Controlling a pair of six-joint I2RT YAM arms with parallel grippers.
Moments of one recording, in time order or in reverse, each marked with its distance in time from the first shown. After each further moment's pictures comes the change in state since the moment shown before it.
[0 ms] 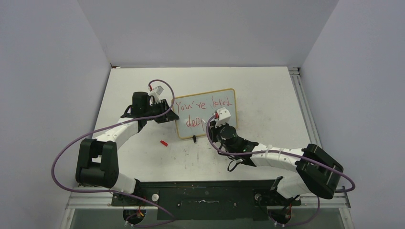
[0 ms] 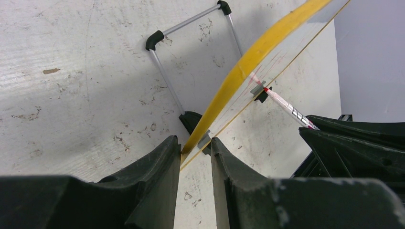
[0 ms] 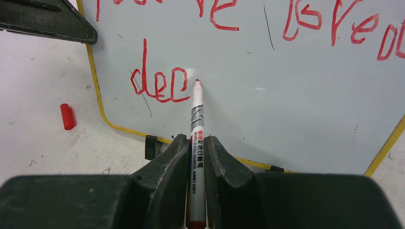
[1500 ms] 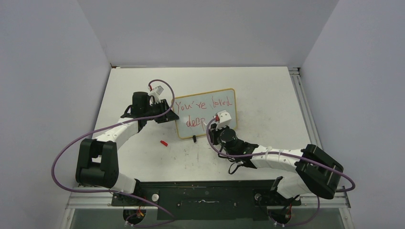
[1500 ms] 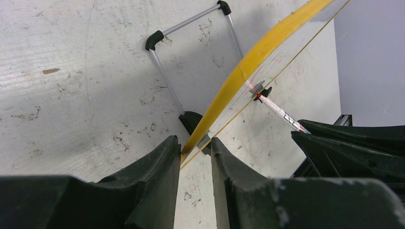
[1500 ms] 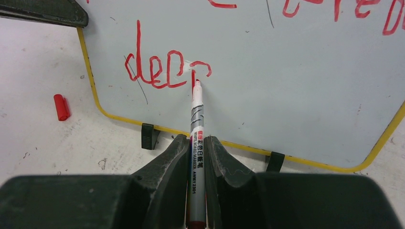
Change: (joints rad) left arm 0.000 0.000 0.000 0.000 0.000 -0.002; right arm 0.017 -0.002 -0.035 0.007 0.024 0.024
